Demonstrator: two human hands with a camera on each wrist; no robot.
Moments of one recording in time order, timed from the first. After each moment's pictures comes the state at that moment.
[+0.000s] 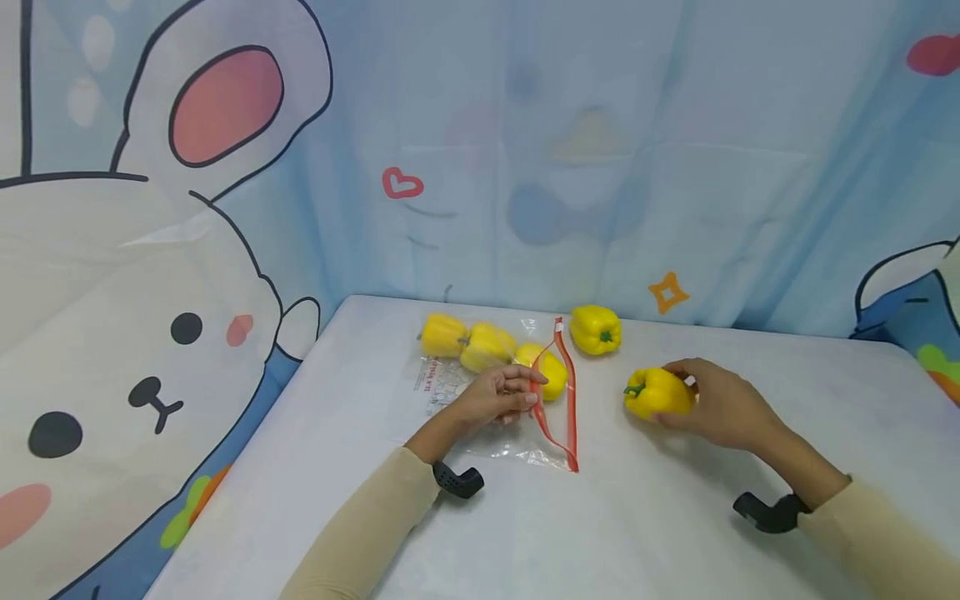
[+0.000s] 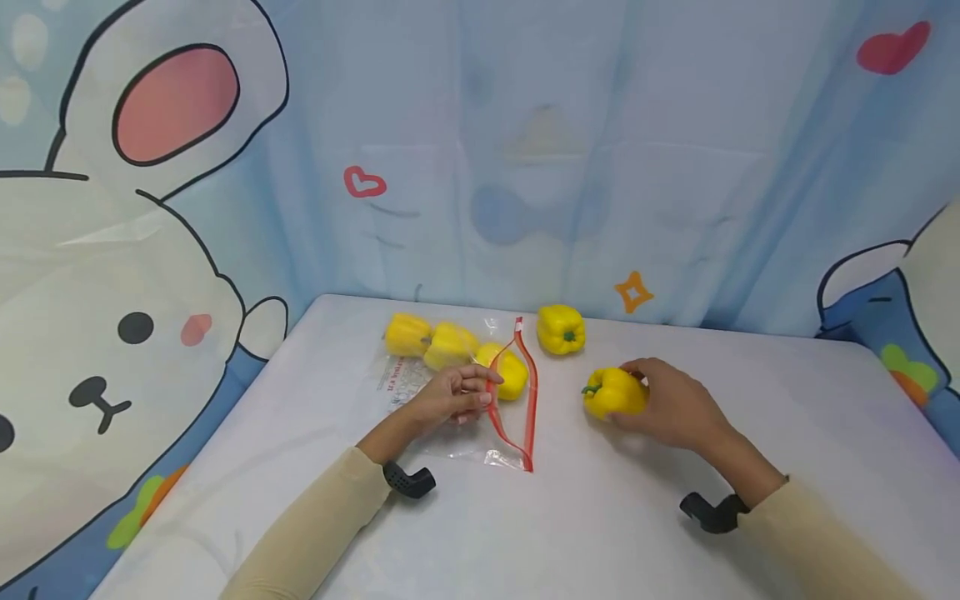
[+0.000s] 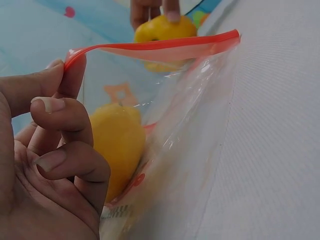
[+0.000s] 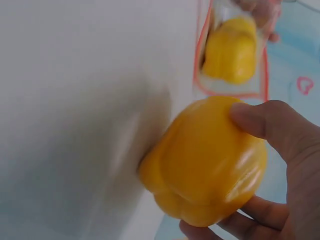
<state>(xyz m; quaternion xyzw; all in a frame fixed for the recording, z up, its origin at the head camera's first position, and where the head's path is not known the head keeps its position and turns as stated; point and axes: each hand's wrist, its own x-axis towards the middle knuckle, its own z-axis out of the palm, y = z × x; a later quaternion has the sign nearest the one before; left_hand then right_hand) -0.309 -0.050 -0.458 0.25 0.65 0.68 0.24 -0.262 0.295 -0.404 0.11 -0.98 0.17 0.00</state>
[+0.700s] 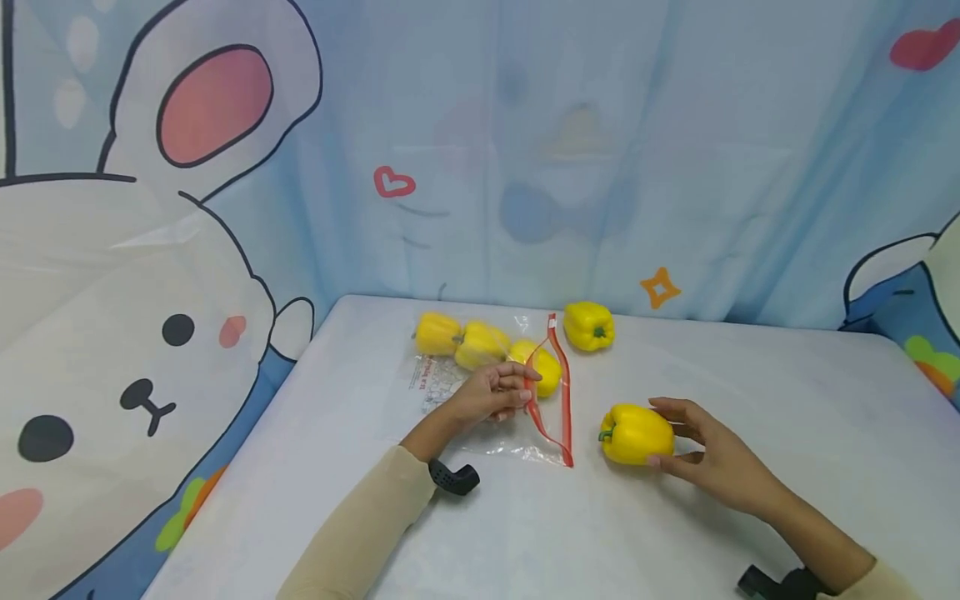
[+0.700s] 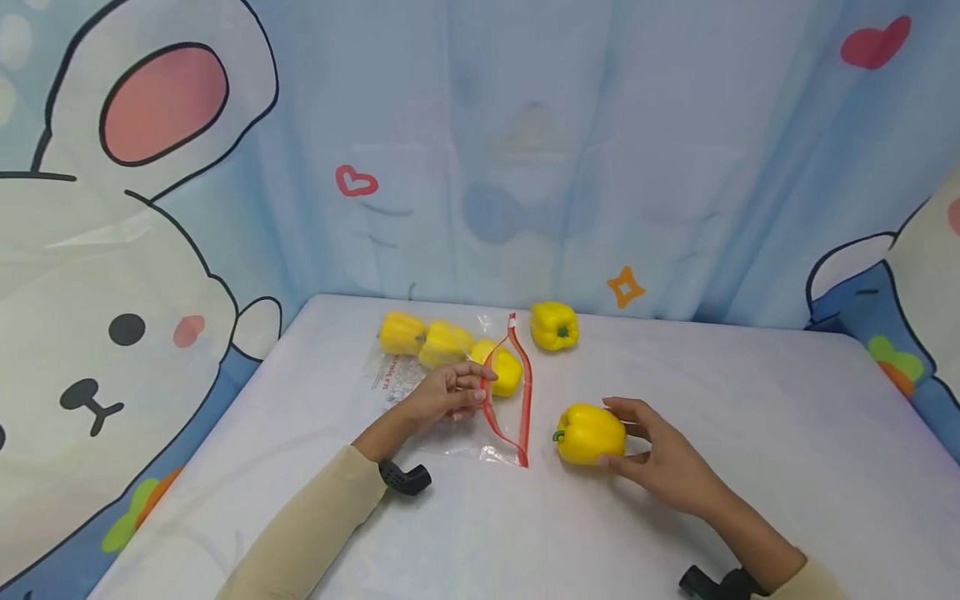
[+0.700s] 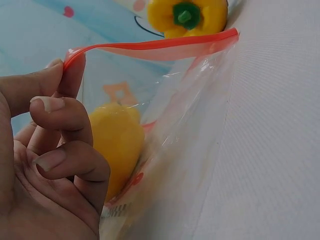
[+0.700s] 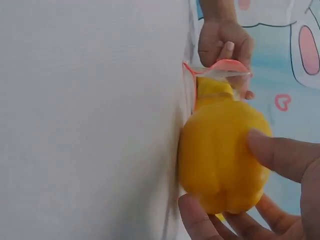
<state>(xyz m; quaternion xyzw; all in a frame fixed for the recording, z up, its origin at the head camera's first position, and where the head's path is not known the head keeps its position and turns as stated) -0.308 -0.051 -0.459 0.26 0.64 0.68 0.24 -0.195 0.281 -0.429 0.12 -0.92 0.36 -0.04</state>
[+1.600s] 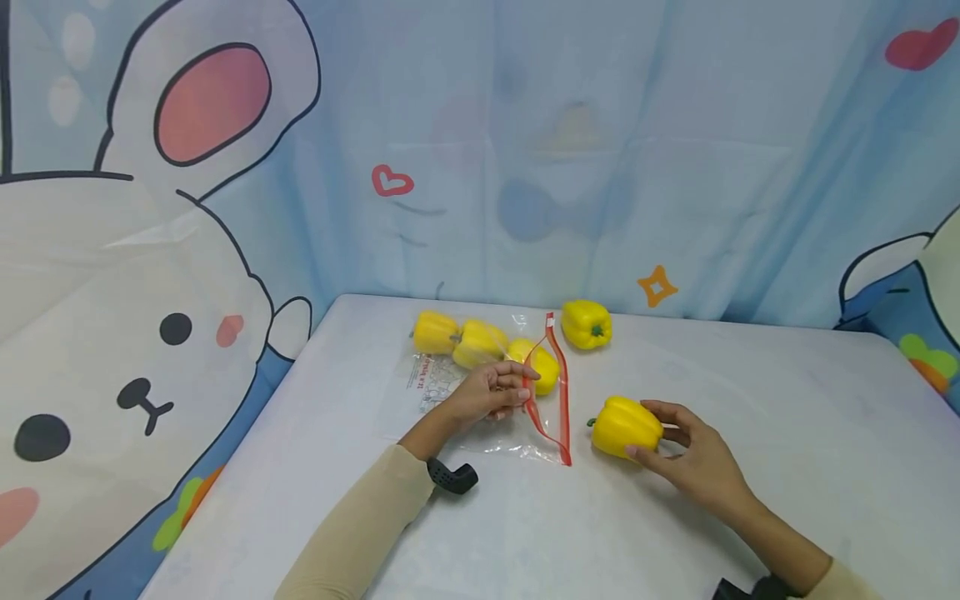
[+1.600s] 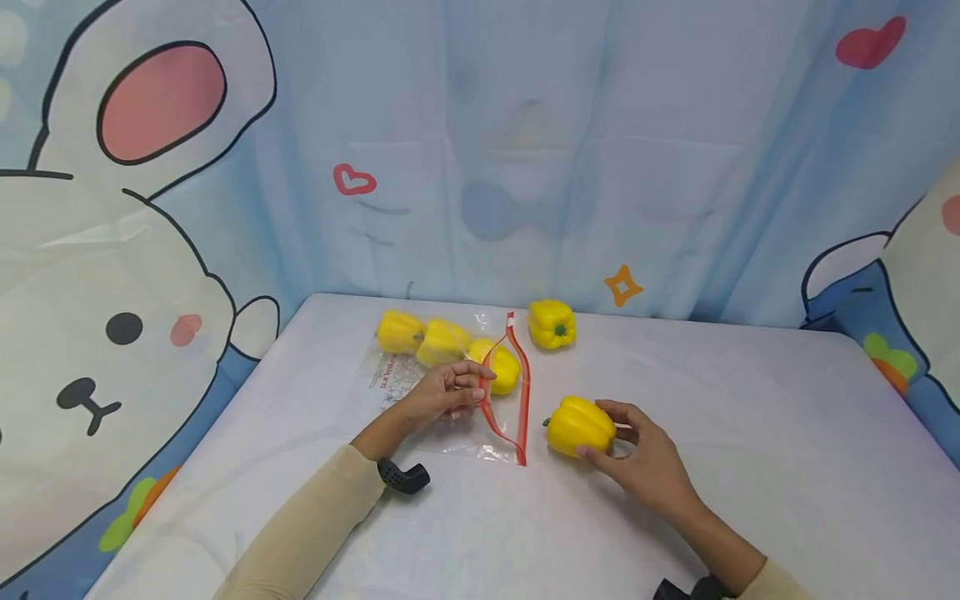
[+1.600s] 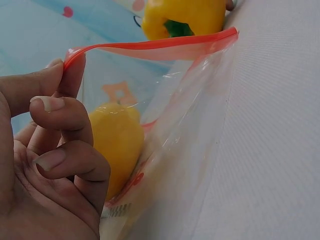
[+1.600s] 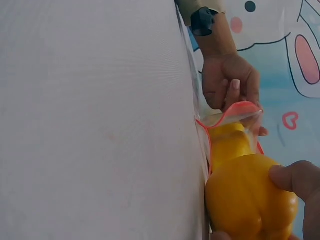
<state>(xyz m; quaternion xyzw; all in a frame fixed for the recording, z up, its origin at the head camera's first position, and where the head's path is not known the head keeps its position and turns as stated) -0.306 -0.050 -0.457 0.26 0.65 0.68 0.23 -0.190 0.258 -0.444 0.05 -0.92 0.39 0.04</state>
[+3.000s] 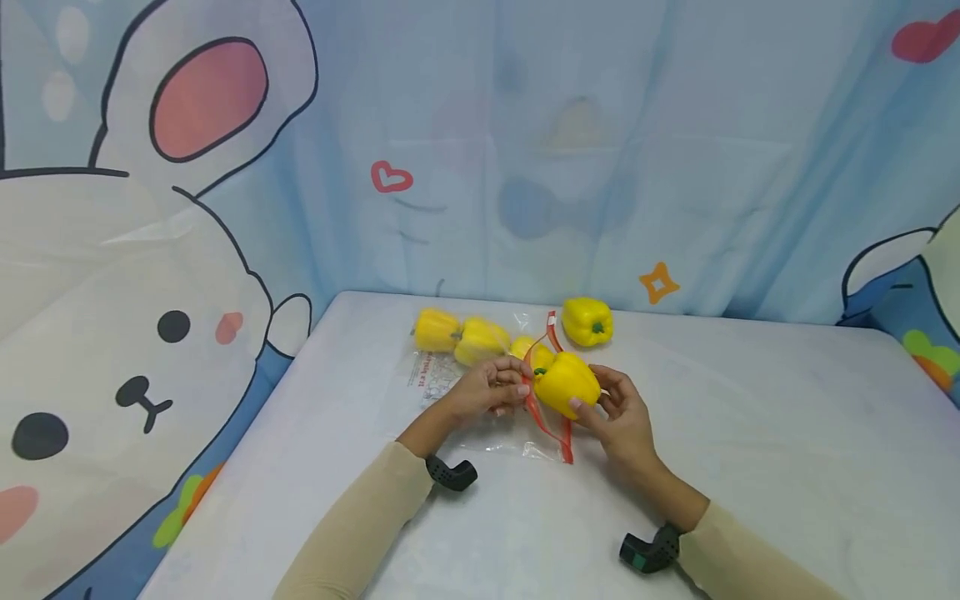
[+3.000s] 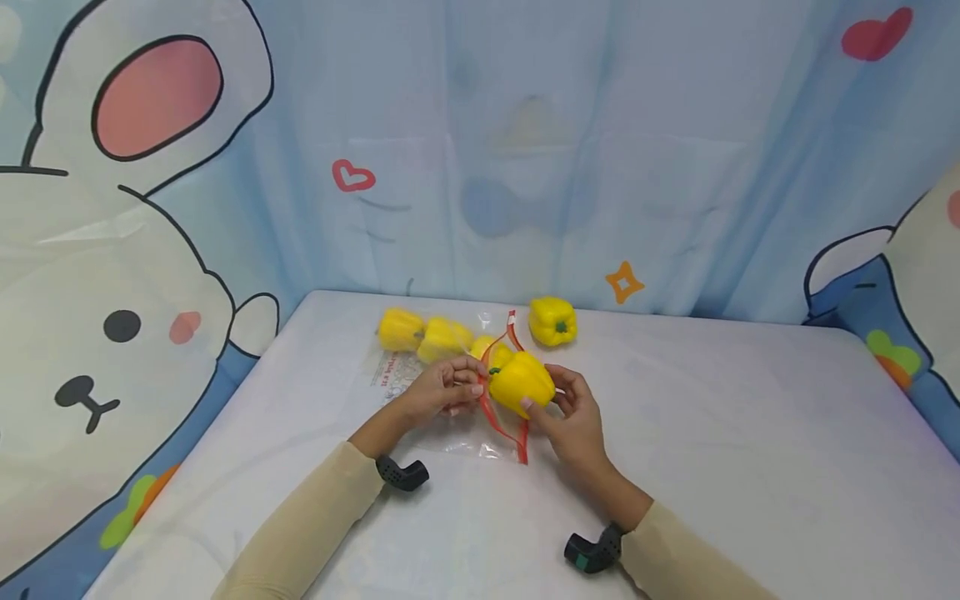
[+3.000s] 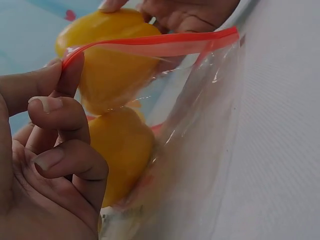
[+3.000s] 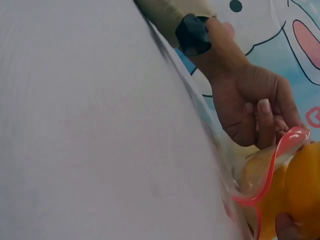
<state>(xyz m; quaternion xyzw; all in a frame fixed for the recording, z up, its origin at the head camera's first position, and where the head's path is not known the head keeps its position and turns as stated) -0.305 -0.053 -0.453 0.27 0.64 0.69 0.24 -0.234 0.177 -0.461 0.01 -0.74 0.67 0.05</state>
